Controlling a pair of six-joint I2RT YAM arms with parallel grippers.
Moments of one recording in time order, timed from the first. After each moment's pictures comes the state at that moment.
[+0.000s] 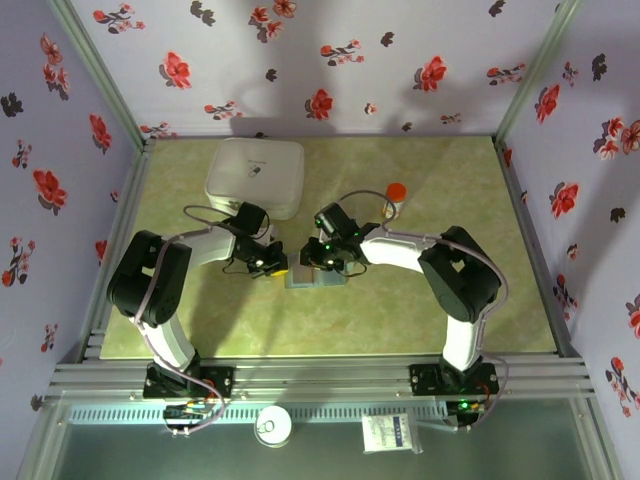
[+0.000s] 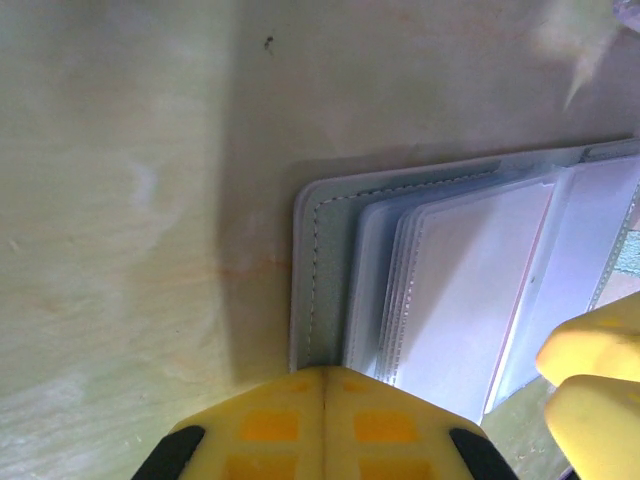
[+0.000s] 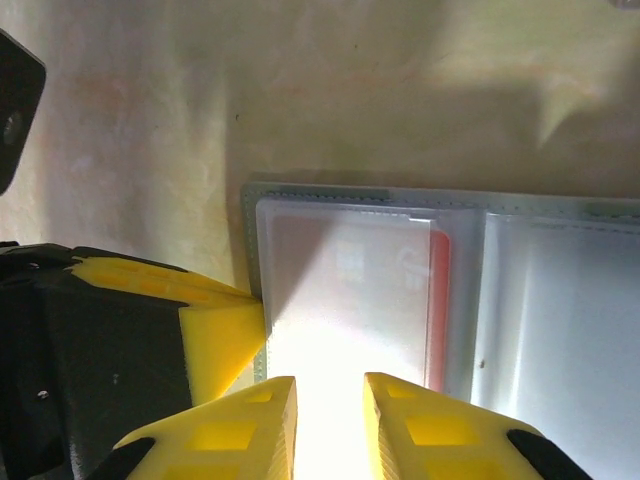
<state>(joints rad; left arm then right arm) -0.45 1.75 0.91 -0.39 0.50 -0.61 0.77 1.86 1.11 -0.21 -0.36 0.85</state>
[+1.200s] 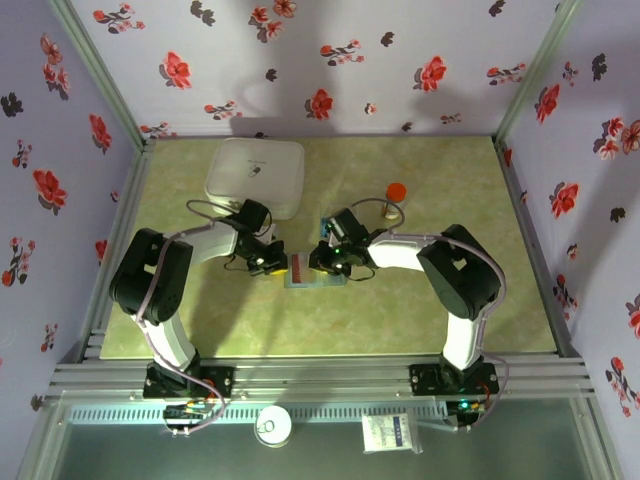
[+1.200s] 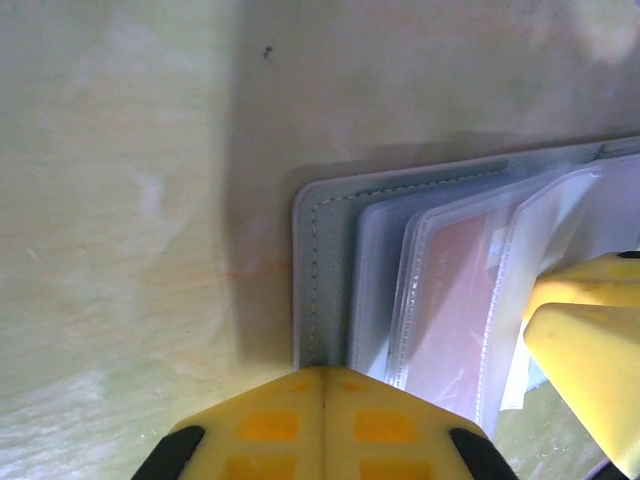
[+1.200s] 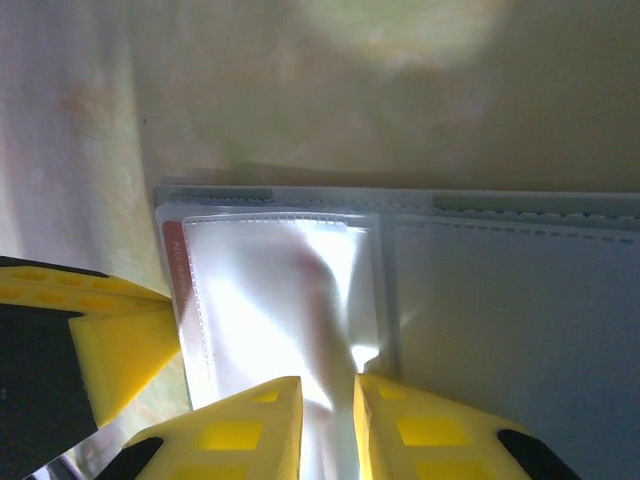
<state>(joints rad) -0.46 1.77 0.96 -0.47 0.46 -0.56 0.71 1.86 0.99 -0.09 -0.41 0.88</state>
